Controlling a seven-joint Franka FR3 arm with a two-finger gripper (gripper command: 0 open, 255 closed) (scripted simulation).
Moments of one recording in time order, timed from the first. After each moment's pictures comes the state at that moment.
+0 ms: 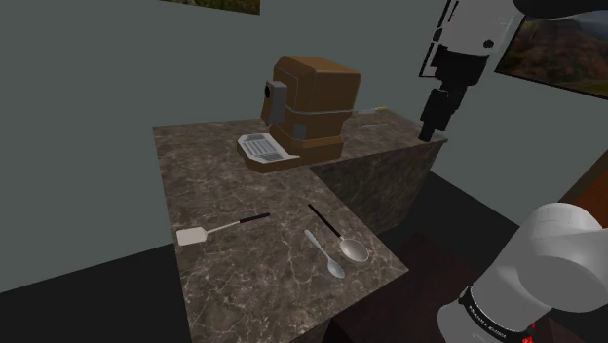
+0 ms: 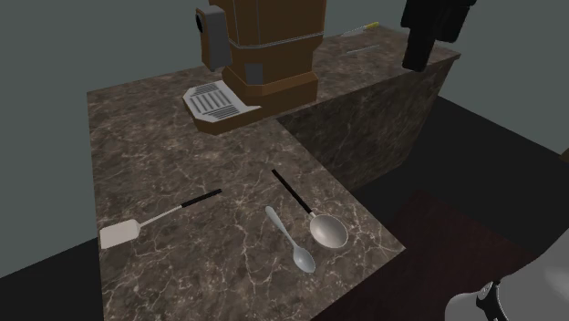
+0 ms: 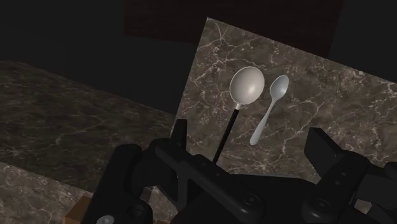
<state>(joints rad) 0.02 -0.83 0.07 -2.34 -0.01 1.48 0.01</state>
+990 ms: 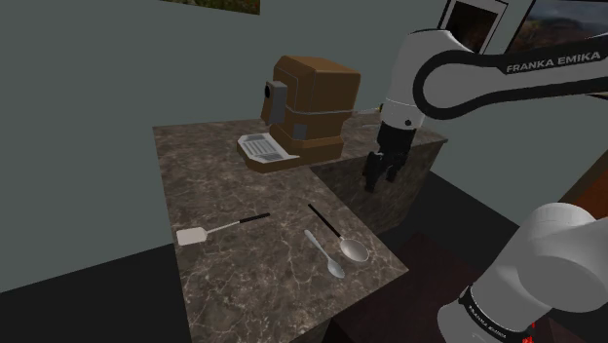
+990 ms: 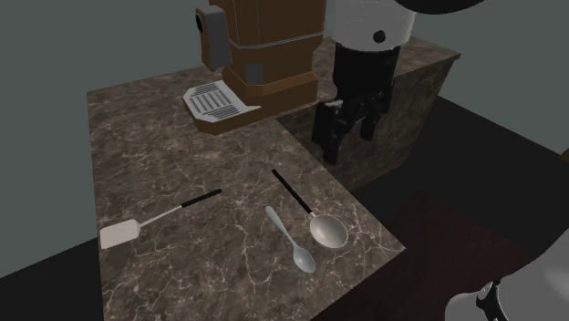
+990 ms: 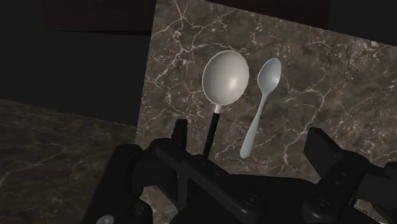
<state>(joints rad) 0.02 -0.62 0.11 -2.61 0.11 1.92 0.11</state>
